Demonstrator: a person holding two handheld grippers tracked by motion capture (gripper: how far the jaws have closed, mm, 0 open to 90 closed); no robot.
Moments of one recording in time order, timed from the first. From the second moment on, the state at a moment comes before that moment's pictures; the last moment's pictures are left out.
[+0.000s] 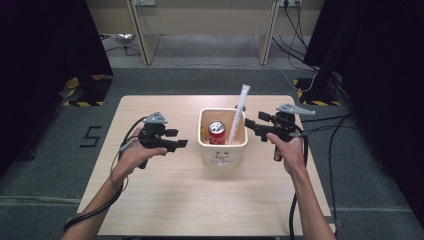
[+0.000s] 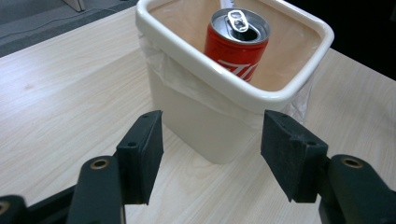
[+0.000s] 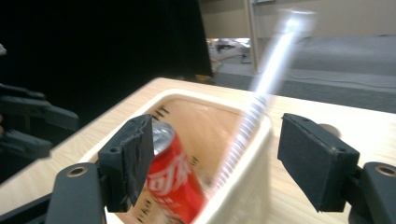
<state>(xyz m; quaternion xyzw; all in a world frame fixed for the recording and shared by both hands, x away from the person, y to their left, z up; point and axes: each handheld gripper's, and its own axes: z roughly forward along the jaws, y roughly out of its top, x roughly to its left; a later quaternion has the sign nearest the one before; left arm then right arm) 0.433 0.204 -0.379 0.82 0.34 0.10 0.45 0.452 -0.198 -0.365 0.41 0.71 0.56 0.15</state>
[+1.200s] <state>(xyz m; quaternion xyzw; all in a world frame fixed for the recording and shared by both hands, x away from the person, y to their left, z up) 0.402 0.227 -0.438 0.81 0.36 0.14 0.44 0.403 -0.238 -0.424 0.45 0.76 0.41 0.25</state>
